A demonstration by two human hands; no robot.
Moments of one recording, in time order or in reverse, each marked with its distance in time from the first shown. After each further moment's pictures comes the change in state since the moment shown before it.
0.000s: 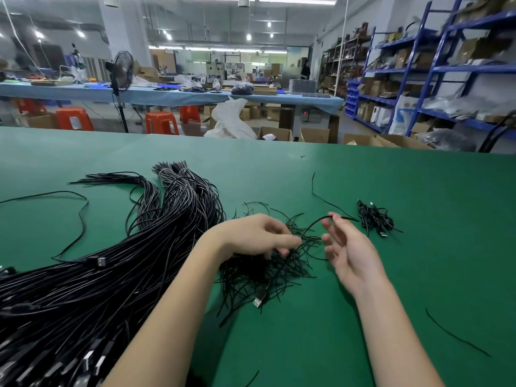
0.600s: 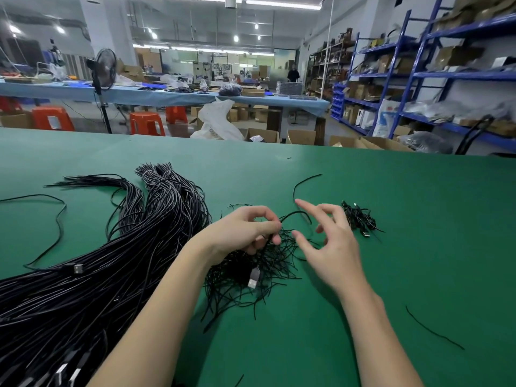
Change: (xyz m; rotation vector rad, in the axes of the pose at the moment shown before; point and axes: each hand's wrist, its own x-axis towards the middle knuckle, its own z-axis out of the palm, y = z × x) left_hand 0.009 -0.003 0.007 -0.474 0.106 0.108; right_hand -0.002 0.004 -0.011 -1.125 -0.054 -0.839
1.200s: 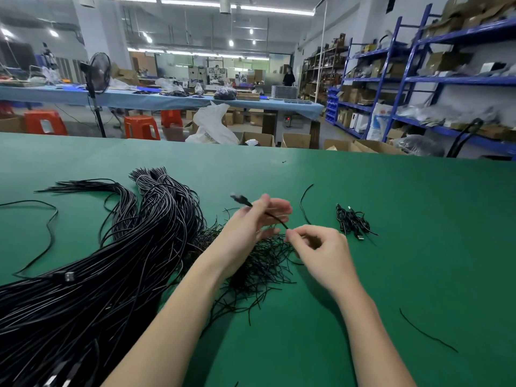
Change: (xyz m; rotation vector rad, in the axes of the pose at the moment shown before) left_hand 0.016 -0.006 0.027 -0.369 0.181 0.207; right_hand 0.003 -0.006 0.001 0.223 -0.059 0.195
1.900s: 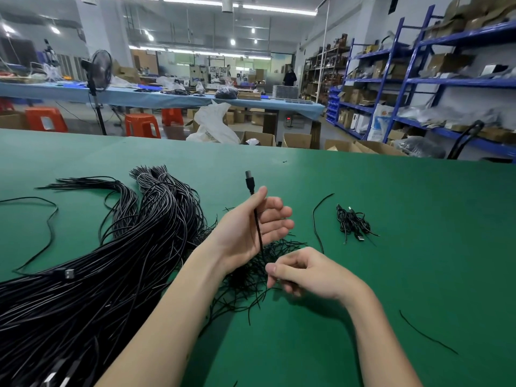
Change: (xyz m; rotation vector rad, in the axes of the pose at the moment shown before) left_hand -0.008 0.026 0.004 -0.477 -0.026 -0.223; right_hand -0.008 -0.017 -0.007 0.130 -0.755 0.226
